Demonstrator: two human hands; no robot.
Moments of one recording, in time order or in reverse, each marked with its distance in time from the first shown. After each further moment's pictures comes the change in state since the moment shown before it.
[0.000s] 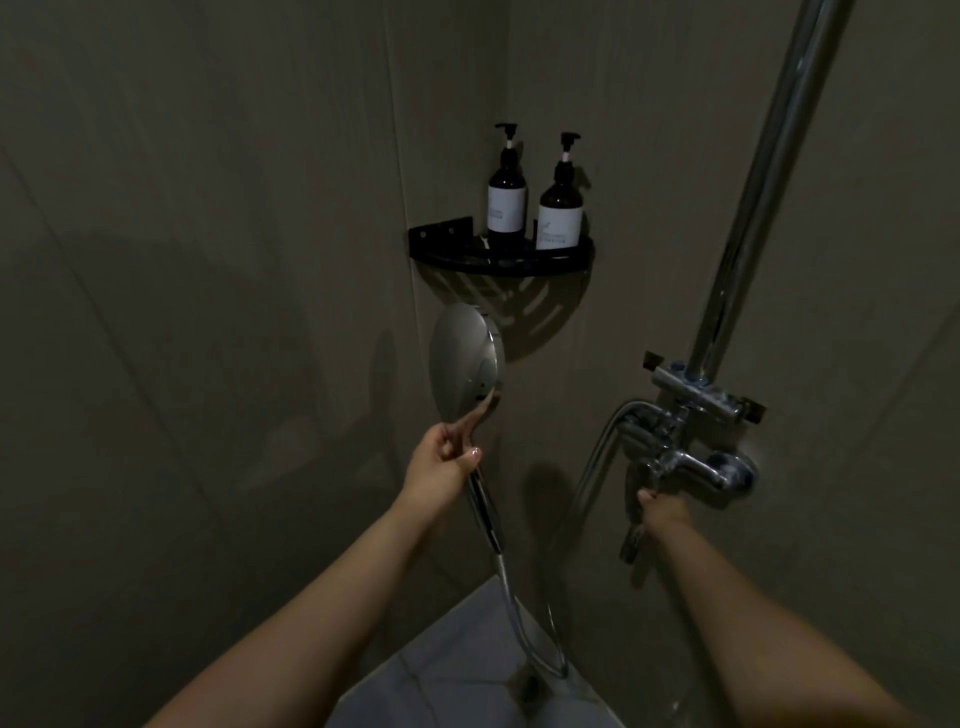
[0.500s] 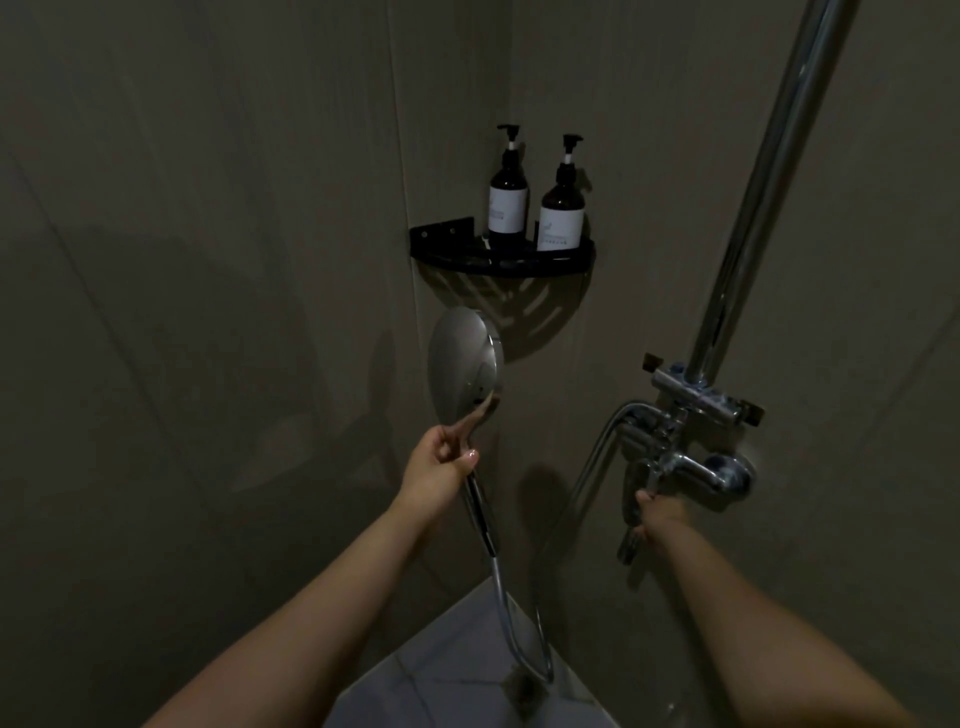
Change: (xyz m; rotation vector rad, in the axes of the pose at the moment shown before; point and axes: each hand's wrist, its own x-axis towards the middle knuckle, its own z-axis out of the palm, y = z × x) left_hand 0.004 -0.007 -0.005 0.033 0.009 -0.002; right_hand 0.005 0.000 0.004 0.036 0.020 0.018
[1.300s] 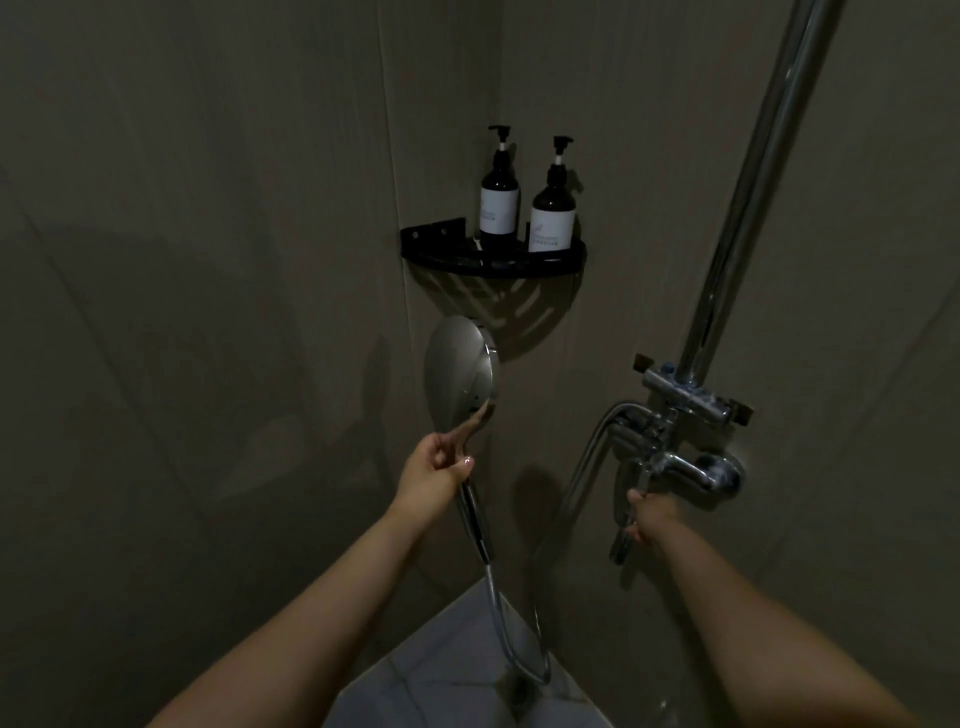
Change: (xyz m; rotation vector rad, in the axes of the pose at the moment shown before) left_hand -0.004 0.000 0.002 0.047 -0.003 -0.022; right_hand -0.009 0.001 -0.007 0.180 -0.043 0.029
